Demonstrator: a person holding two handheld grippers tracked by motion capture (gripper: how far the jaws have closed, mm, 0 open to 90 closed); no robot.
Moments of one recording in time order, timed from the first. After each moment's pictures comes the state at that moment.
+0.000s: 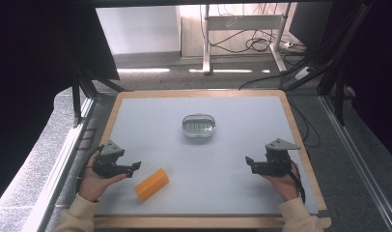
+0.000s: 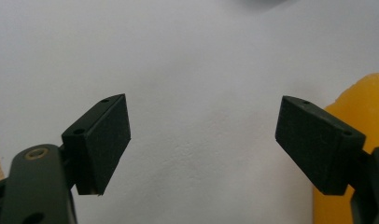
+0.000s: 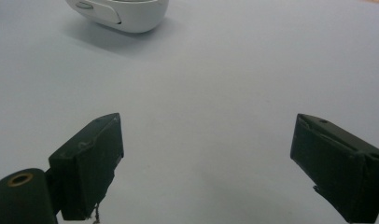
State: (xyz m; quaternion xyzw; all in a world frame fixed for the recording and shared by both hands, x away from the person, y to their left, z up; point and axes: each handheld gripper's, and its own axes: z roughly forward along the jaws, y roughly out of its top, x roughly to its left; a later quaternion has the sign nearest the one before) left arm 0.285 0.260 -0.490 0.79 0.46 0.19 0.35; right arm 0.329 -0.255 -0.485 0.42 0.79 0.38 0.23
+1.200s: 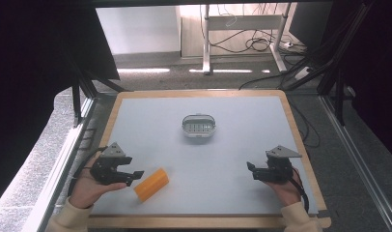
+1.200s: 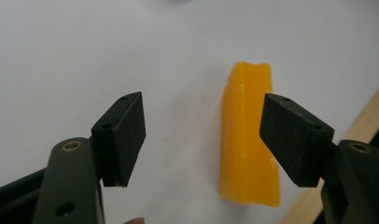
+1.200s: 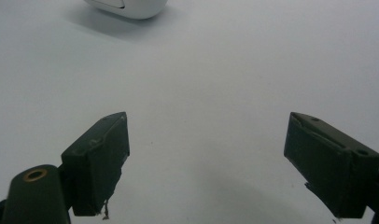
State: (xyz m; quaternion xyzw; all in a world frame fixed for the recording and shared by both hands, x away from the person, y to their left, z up) left arm 0.254 0.234 -0.442 0.85 0.39 0.11 0.32; right arm 0.315 -0.257 -0.496 0.42 0.79 0.39 0.23
